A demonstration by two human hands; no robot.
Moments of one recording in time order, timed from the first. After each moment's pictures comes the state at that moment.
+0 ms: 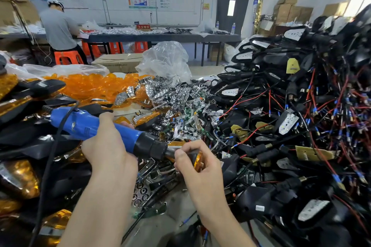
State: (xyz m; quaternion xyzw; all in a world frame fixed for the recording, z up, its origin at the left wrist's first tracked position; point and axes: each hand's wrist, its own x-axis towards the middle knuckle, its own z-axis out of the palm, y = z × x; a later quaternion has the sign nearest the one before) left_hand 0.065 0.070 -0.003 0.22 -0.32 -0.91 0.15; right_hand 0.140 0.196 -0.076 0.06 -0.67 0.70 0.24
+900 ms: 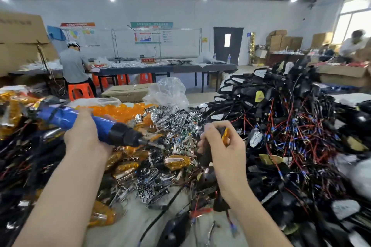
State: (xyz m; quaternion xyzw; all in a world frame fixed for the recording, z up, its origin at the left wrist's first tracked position) left_hand 0.115 0.007 0.094 0.14 -0.34 -0.92 0.10; right_hand 0.218 0.221 0.036 0.05 -0.60 0.73 0.32
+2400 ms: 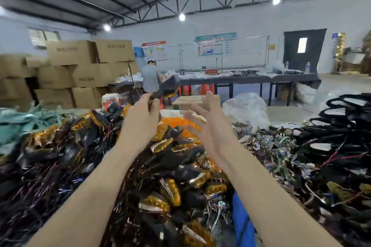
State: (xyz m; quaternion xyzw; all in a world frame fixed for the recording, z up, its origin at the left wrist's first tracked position) left_hand 0.080 -0.140 0.145 -0.06 -0.86 -0.32 0.39; right_hand 0.100 0.029 0.135 0.12 -0.50 0.86 0.01
